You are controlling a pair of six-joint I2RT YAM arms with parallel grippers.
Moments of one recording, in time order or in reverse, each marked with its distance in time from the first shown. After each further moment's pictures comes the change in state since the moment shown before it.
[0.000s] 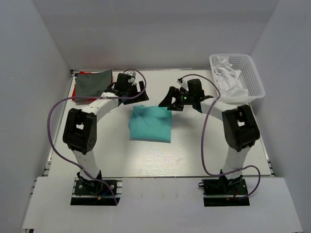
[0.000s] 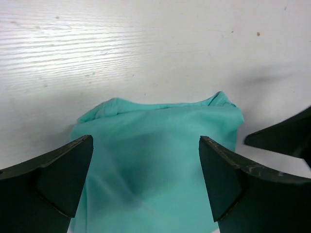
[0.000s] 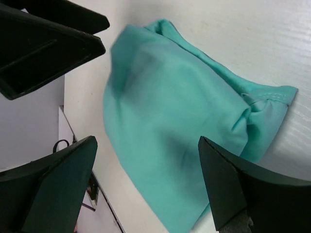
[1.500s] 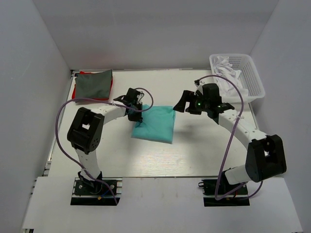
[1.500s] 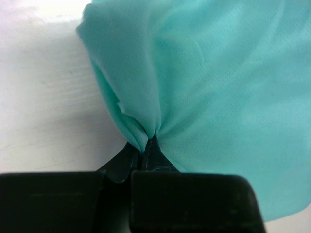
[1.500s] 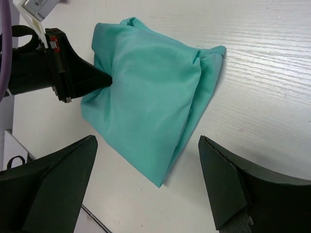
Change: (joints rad) left arm -0.094 -0.013 -0.170 -0.129 -0.121 0.086; right arm -0.034 -0.497 -0.200 -0.281 0.311 -0.158
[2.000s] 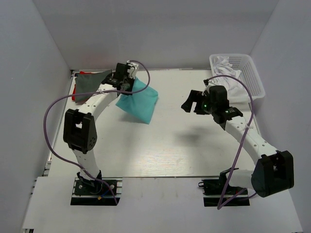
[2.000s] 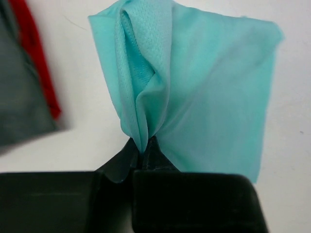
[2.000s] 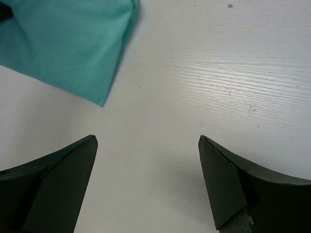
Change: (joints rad) left arm 0.087 -0.015 0.366 -0.133 -0.183 0.402; right arm -0.018 -0.162 -0.046 -0.052 0.182 -0.045
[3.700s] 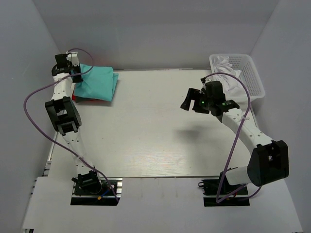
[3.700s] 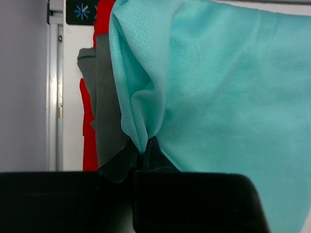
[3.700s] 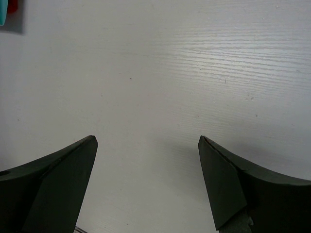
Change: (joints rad) left arm 0.644 0.419 0.556 -0.057 0.315 0.134; right arm 0.000 0.106 0.115 -0.134 0.017 0.009
